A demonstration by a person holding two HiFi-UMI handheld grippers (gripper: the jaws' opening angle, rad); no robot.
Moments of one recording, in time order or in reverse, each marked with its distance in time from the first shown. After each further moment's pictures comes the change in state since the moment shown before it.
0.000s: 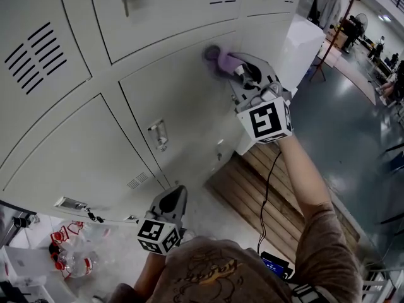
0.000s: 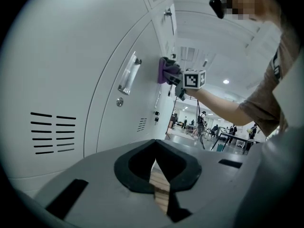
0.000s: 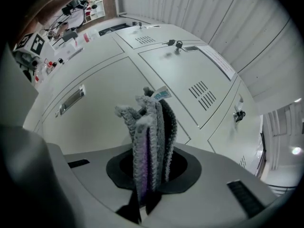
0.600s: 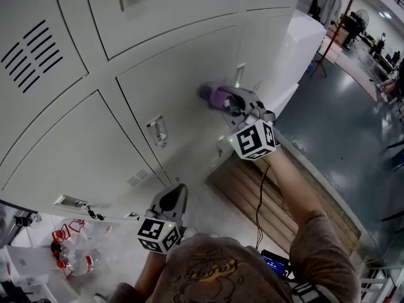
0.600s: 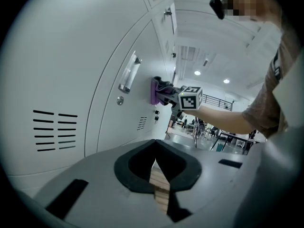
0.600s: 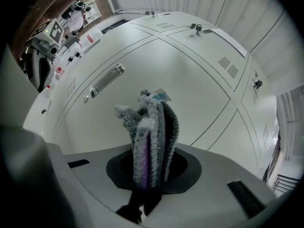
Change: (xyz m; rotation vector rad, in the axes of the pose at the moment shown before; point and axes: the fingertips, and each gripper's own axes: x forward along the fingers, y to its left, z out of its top) left arm -0.003 -0.002 -0.004 -0.005 0.012 0.003; right arm -0.016 0.105 -0.064 0.067 0.106 0.164
